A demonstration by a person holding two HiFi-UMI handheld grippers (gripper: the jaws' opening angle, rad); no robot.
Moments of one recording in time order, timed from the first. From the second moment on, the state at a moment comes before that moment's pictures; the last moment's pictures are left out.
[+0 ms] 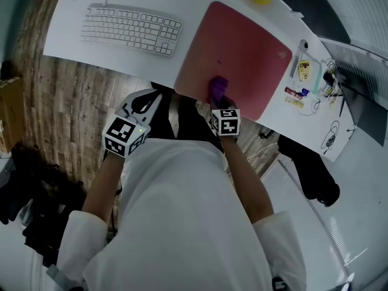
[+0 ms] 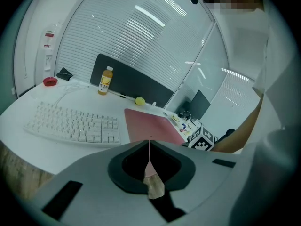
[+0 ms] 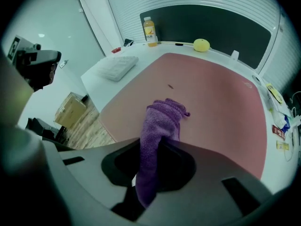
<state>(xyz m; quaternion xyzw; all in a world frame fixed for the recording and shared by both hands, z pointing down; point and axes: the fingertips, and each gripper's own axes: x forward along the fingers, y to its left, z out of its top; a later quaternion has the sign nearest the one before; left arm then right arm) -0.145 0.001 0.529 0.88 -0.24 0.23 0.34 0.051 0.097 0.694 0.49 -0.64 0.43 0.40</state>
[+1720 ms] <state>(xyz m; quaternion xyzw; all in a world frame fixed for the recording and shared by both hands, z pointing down) -0.158 -0.044 0.508 0.87 -0.30 0.22 0.32 -0.068 0.000 0.662 0.29 -0.80 0.40 0.35</state>
